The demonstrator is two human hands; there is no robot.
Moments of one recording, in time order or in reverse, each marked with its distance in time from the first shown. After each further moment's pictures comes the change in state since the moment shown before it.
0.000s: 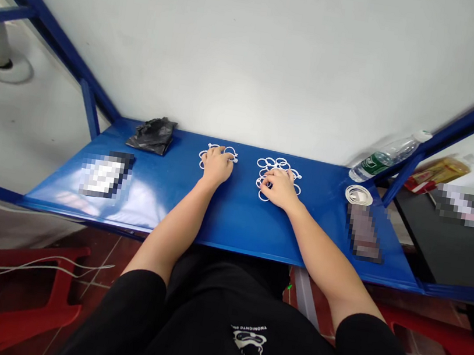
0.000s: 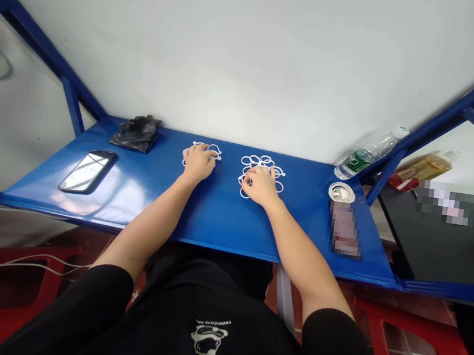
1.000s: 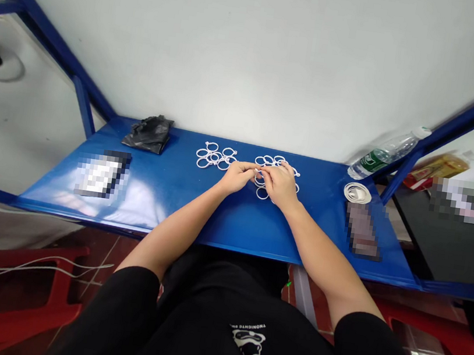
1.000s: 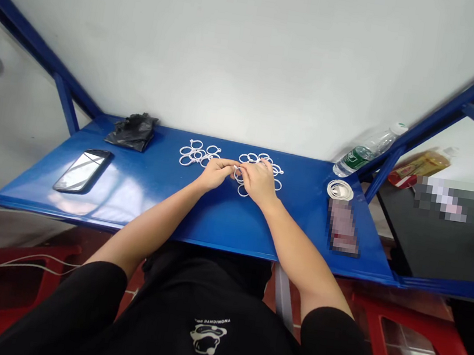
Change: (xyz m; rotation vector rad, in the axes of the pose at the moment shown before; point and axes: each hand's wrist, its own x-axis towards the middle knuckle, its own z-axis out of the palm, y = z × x) left_hand -0.023 0.054 0.016 -1.055 -0.356 0.139; right_hand -0.001 -0.004 -0.002 -0.060 0.342 -0.250
